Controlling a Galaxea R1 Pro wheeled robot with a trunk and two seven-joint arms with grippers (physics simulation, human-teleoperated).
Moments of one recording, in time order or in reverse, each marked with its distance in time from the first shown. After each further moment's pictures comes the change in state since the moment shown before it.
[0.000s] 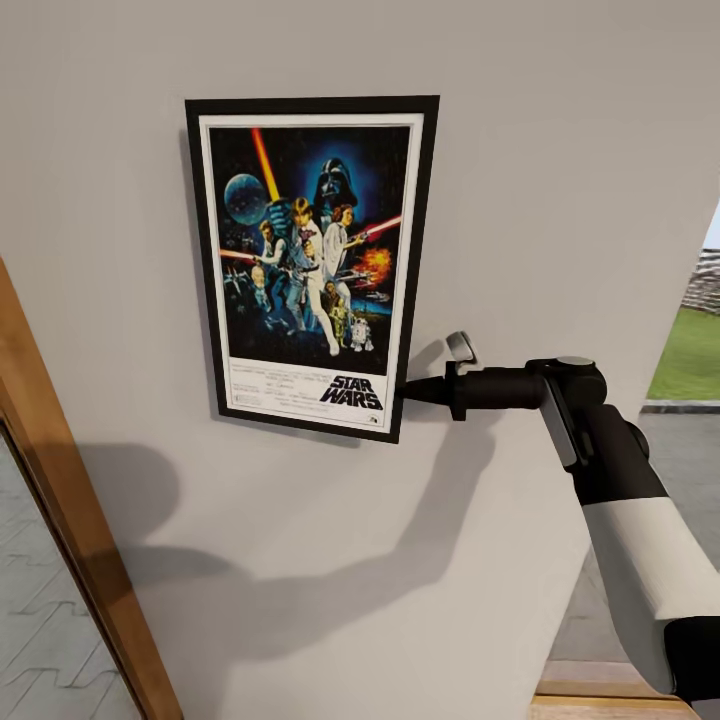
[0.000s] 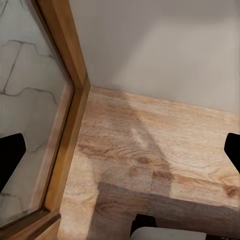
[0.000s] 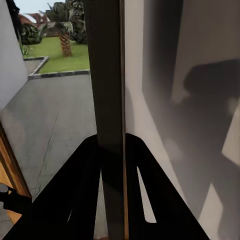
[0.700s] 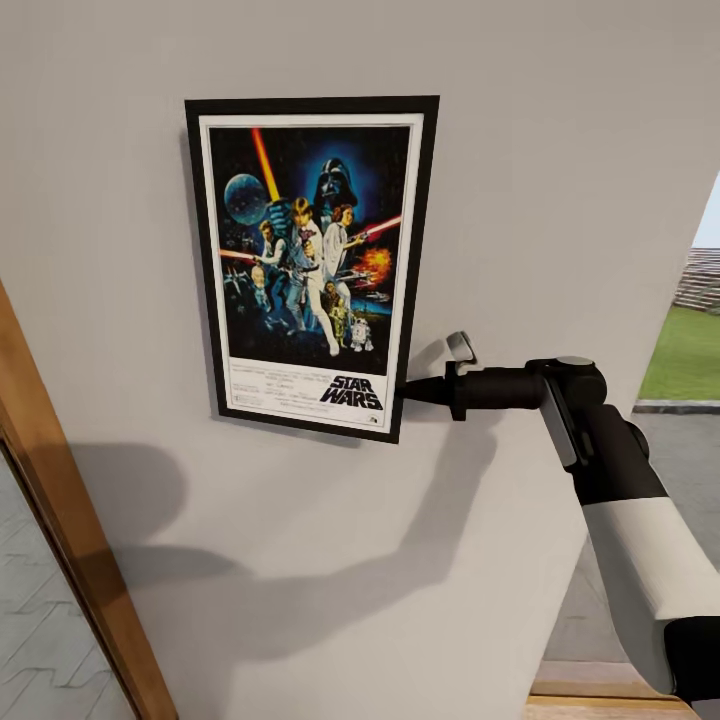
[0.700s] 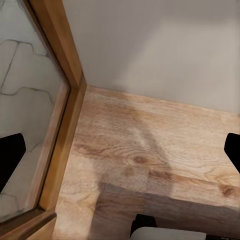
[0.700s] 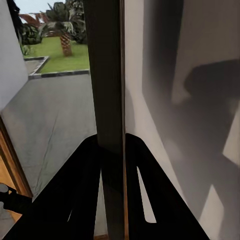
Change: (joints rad) left arm 0.000 0.000 0.000 0.000 0.000 0.000 0.000; right arm 0.000 0.000 0.000 0.000 0.000 0.000 0.000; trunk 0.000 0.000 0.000
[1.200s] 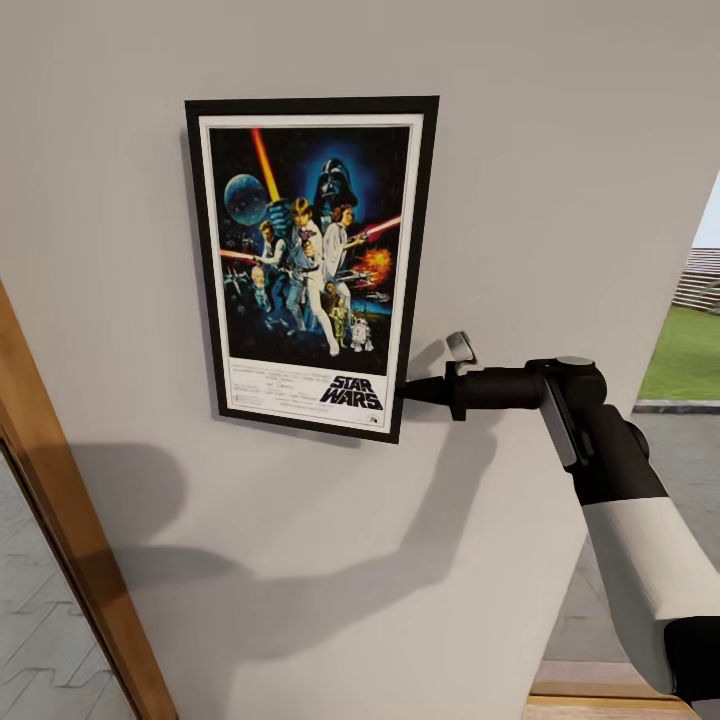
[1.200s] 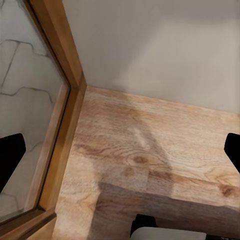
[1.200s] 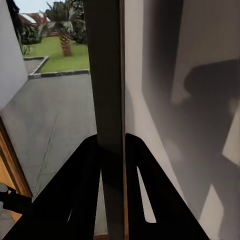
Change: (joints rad) left arm 0.000 0.000 0.000 0.000 0.000 0.000 0.000; right arm 0.000 0.000 0.000 0.000 0.001 -0.001 0.000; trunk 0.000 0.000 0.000
